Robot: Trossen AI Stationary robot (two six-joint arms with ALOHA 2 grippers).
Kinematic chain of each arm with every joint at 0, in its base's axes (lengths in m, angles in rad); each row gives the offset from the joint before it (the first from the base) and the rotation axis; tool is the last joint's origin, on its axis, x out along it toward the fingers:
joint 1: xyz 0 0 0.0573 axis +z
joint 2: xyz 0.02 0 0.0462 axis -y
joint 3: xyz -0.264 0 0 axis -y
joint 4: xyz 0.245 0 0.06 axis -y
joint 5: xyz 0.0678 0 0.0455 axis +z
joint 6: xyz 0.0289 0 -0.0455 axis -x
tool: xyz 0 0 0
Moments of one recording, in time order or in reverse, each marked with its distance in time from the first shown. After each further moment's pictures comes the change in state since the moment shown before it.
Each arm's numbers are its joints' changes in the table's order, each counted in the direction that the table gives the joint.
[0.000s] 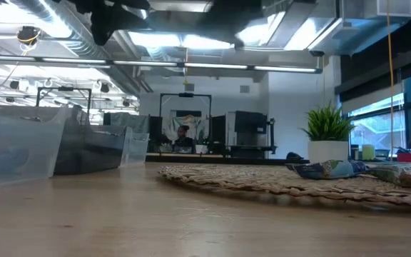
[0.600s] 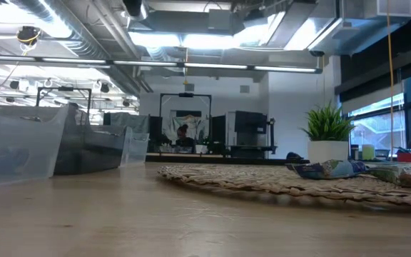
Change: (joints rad) left arm -0.076 -0.226 0.000 0.568 0.007 -0.357; right arm 0.040 0.100 0.009 0.374 -0.015 -0.027
